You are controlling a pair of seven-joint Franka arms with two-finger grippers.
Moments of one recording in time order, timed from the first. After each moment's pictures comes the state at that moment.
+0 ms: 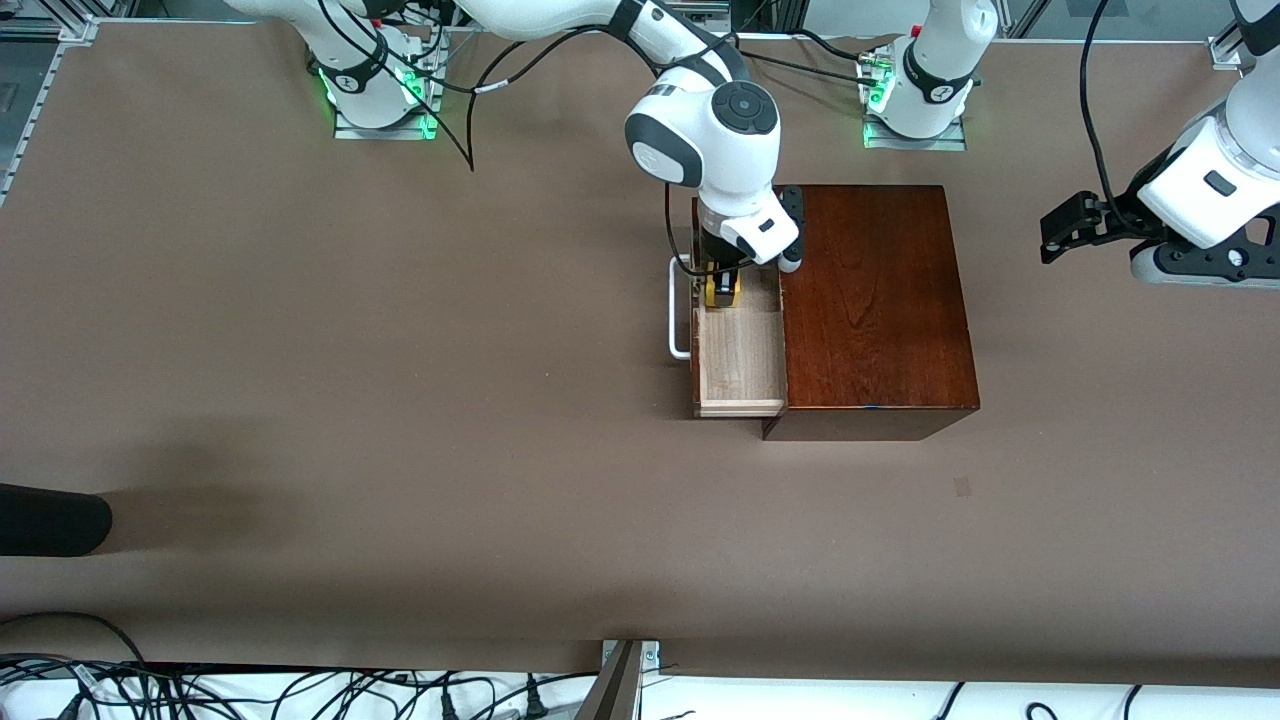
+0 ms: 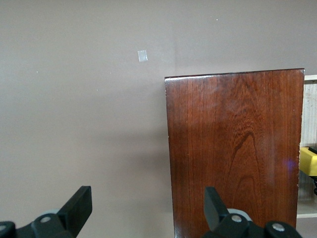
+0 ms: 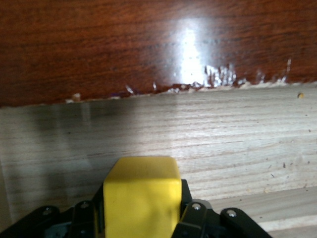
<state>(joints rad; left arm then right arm) -0.02 0.03 -0.07 -1.58 0.02 1.55 -0.05 0.98 0.86 0.00 -1.09 -0.11 2.06 -0.46</state>
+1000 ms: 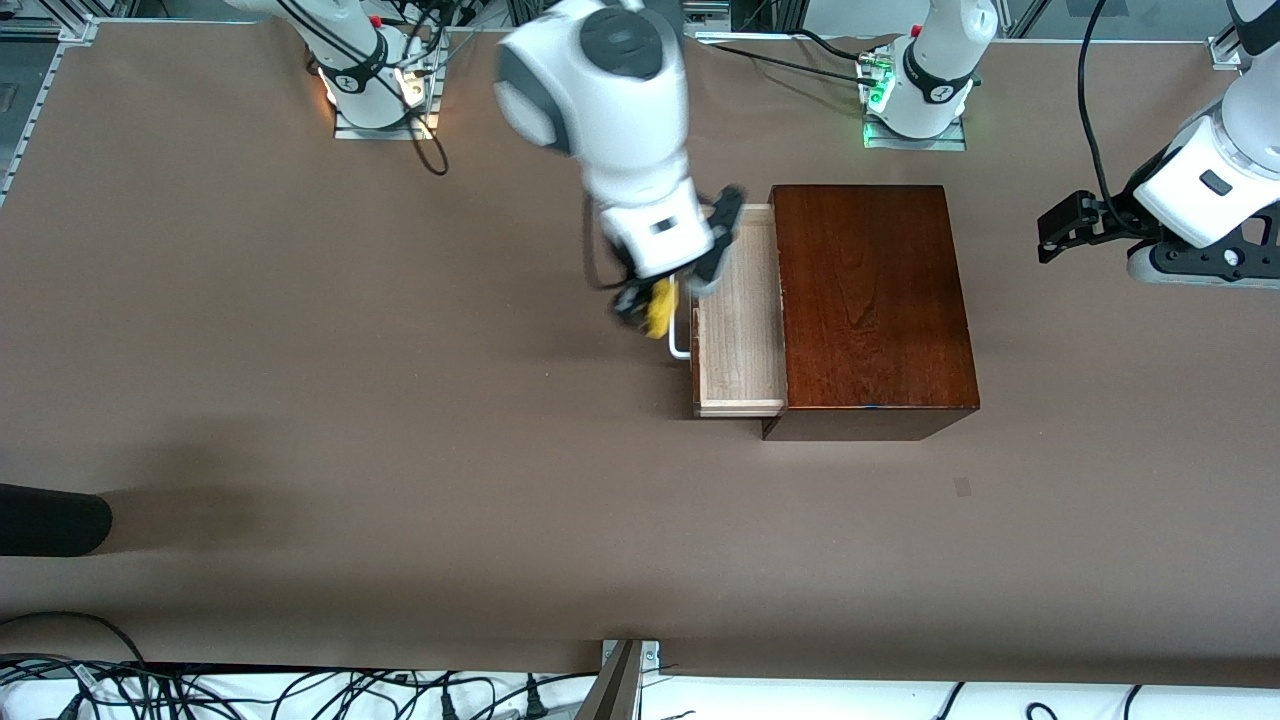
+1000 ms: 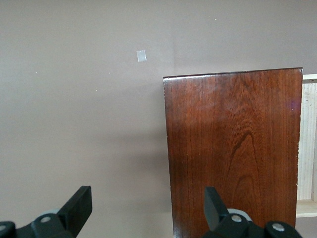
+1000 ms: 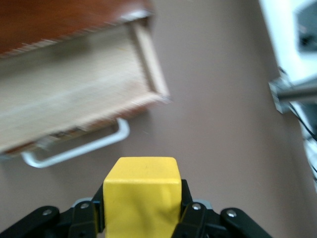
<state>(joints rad) -0.03 0.03 -0.07 -1.58 0.02 1.55 -0.05 0.75 0.66 -0.03 -0.96 -0.08 1.82 -0.44</state>
